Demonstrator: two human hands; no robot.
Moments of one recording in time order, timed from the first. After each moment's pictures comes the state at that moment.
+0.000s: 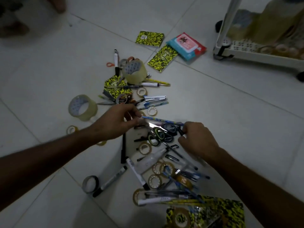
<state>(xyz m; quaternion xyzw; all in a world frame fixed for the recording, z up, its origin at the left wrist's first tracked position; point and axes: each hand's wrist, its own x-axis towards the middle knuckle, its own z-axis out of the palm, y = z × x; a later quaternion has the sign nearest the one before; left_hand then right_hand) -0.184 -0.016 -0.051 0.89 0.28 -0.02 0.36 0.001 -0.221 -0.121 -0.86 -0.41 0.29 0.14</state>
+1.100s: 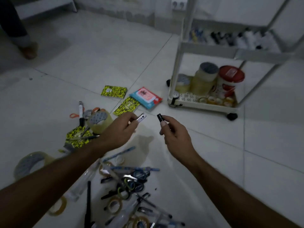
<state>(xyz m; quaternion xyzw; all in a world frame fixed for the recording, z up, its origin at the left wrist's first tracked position) -0.037 0.004 -0.051 0.87 0.20 0.11 0.43 0.072 -0.184 -0.049 -0.76 -0.27 0.19 0.55</state>
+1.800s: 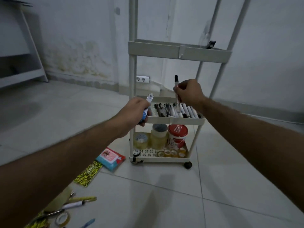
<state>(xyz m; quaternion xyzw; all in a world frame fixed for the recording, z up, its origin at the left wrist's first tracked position) 0.144 -0.077 0.192 0.75 0.13 0.16 0.63 0.342 -0.219 0.213 -0.85 -0.26 -0.09 0.44</state>
